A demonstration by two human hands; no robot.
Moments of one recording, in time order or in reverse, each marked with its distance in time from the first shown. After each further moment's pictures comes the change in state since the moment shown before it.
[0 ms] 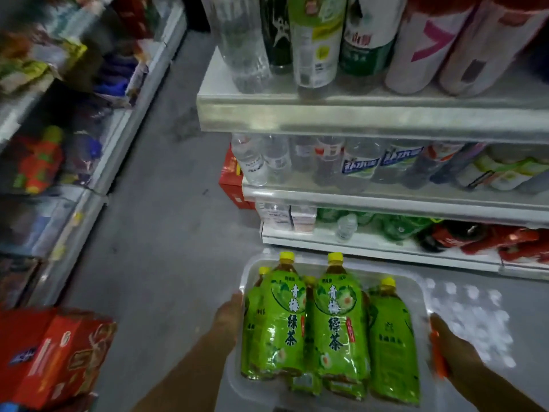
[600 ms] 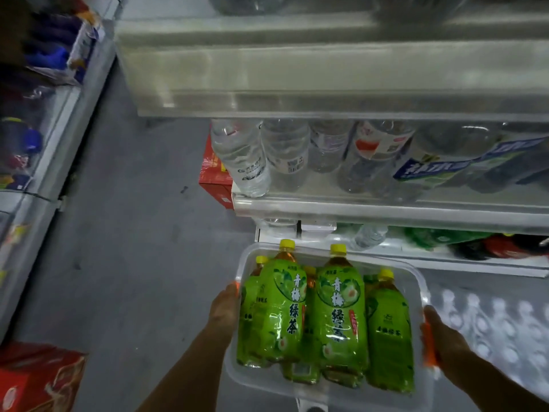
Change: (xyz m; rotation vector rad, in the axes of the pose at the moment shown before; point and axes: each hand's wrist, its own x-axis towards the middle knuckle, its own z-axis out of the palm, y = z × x) left_hand 0.208 0.051 0.033 0.138 -0.038 0.088; right_hand 0.152 -0.022 0.125 0.043 0.053 0.142
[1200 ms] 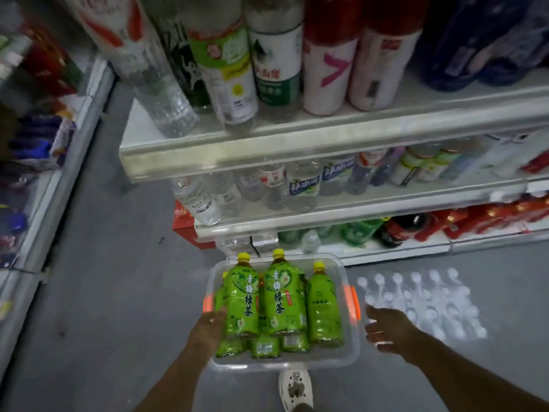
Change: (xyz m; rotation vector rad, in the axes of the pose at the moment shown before) left_hand -0.136 0.006 -0.012 0.268 -0.056 0.251; right_hand -0.141 0.016 -0.095 0.038 -0.286 -0.093
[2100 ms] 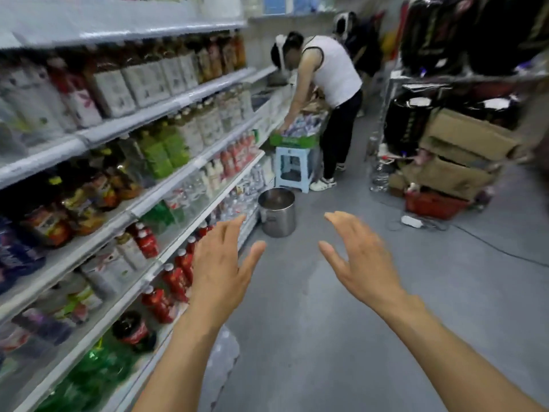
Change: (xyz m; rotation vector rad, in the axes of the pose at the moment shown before) left_hand -0.740 0.138 0.284 0.482 -0.297 2.017; right_hand -0.524 0.368 -0.390 -0.306 1.559 -0.753
